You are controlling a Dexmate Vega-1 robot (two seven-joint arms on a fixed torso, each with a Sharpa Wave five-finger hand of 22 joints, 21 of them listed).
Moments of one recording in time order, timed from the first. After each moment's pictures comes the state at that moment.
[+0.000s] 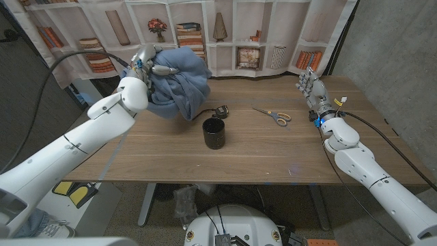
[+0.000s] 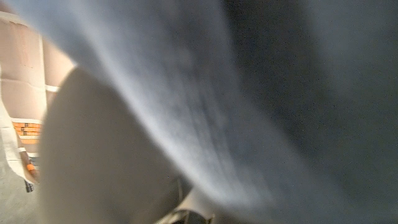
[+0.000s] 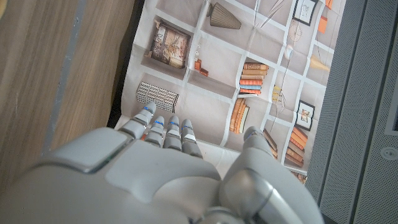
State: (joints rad) left arm 0.79 0.92 0.38 -2.11 0.10 0.60 0.40; left_hand 1.18 -0.41 0.40 0.07 0.62 0.82 -0.03 0.83 0.25 0.74 -0.13 0.63 0.91 0.89 -0.10 0.42 1.17 0.76 0.03 1.19 0.19; right arm -1.00 -0.62 -0.23 -1.59 0.67 0.29 -0.09; right_hand 0.16 0.03 0.23 -0.12 0.24 0.12 0.09 0.19 0.18 0.07 0.10 0.20 0.18 0.00 0.09 0.18 0.18 0.11 0.01 0.21 0.18
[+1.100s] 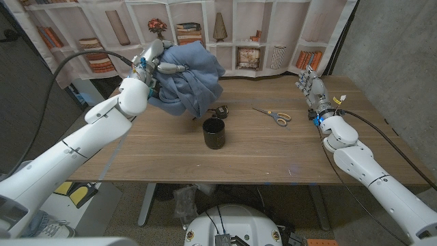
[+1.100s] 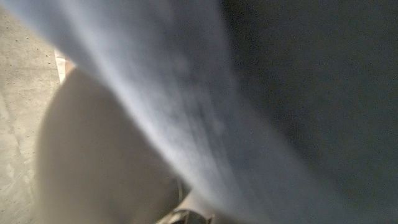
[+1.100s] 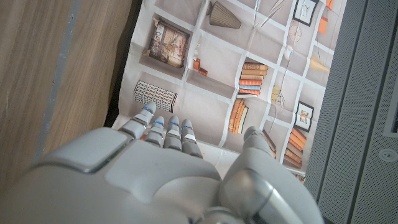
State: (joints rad) left arm 0.85 0.89 0.32 -2.06 0.12 0.33 0.36; left_hand 1.18 -0.41 0.40 0.07 0.62 0.82 -0.03 0.83 0.25 0.75 -0.14 0.62 0.91 0.89 -0.10 0.41 1.17 0.76 0.02 1.22 0.18; right arm -0.99 -0.62 -0.24 -1.60 0.65 0.28 -0.11; right_hand 0.17 0.03 0.23 -0.12 0.24 0.12 0.09 0.19 0.18 0.07 0.10 0.20 0.18 0.00 0.09 0.18 0.18 0.11 0.01 0.21 0.18
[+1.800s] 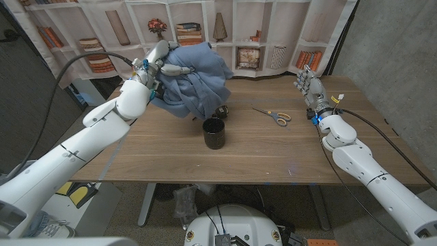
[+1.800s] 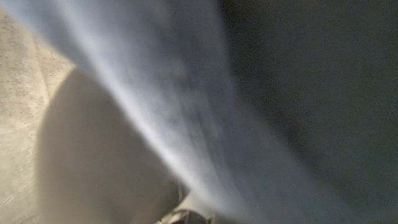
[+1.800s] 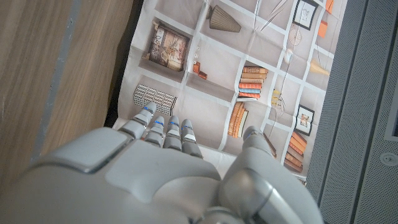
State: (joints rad) left arm 0.89 0.88 0.28 -2.05 0.10 0.18 0.32; left_hand 1.17 -0.40 0.40 0.07 0.62 0.82 -0.03 0.83 0.25 0.76 -0.14 0.62 0.92 0.90 -0.11 0.41 1.17 0.75 0.02 1.24 0.18; right arm -0.98 -0.62 -0.25 -1.60 0.65 0.27 -0.10; right_hand 0.17 0.03 0.23 -0.12 0.24 0.12 0.09 0.19 0.18 0.07 0.10 0.20 0.18 0.00 0.09 0.18 0.18 0.11 0.01 0.21 0.18
